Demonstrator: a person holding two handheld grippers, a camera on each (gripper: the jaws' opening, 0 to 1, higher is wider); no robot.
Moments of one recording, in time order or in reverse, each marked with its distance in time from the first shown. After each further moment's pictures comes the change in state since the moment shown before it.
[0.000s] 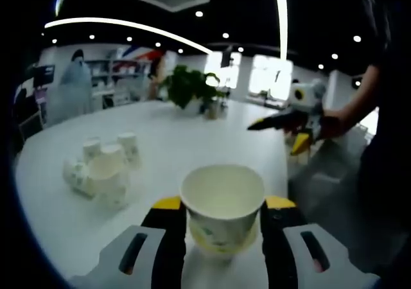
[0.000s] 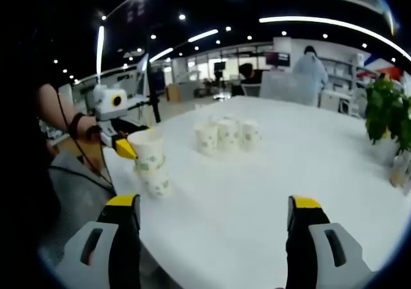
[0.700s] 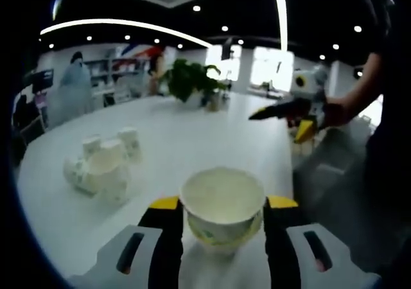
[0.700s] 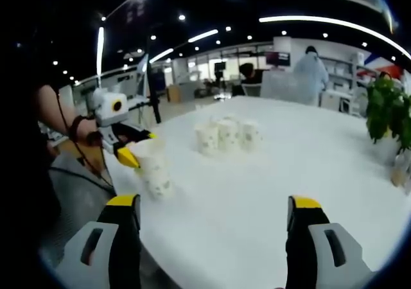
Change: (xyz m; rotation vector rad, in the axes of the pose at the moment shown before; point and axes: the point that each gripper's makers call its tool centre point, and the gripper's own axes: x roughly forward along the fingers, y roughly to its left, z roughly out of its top) left arm 0.006 0.001 -0.011 0.033 0.055 0.022; right arm 0.000 -0.001 0.001 0.008 -0.006 0.004
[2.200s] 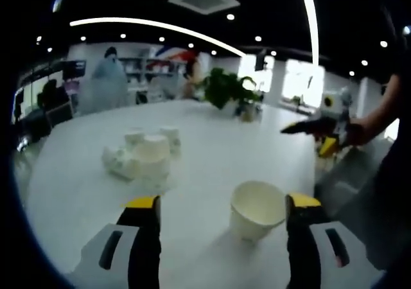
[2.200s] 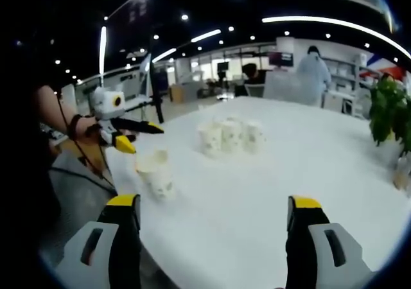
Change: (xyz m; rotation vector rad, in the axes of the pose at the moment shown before) left arm -0.046 0.047 0.001 -0.122 -0.079 0.219; right arm 0.007 0.005 0.004 -0.012 0.000 0.021
